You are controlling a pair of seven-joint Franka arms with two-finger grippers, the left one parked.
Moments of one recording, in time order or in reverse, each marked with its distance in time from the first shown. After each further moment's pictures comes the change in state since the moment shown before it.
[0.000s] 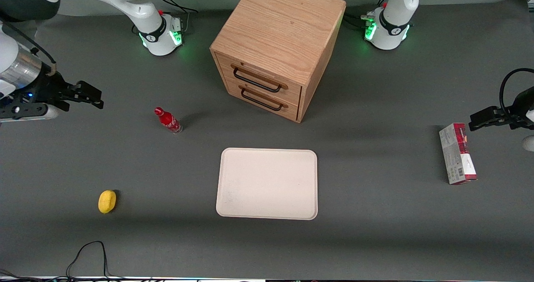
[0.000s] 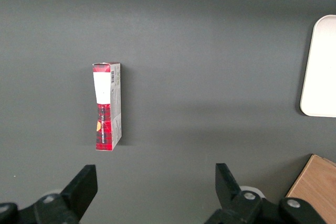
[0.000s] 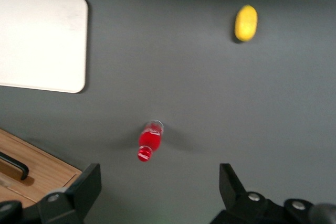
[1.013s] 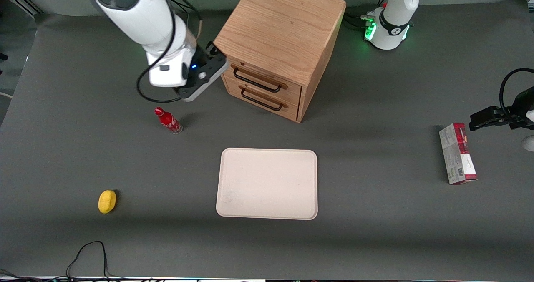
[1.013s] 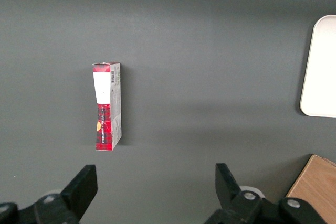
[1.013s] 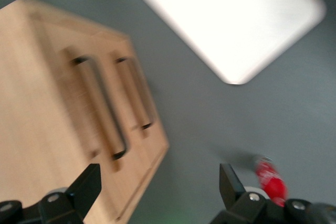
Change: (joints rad) arm -0.011 0.215 0.564 0.154 0.107 -0.047 -0.227
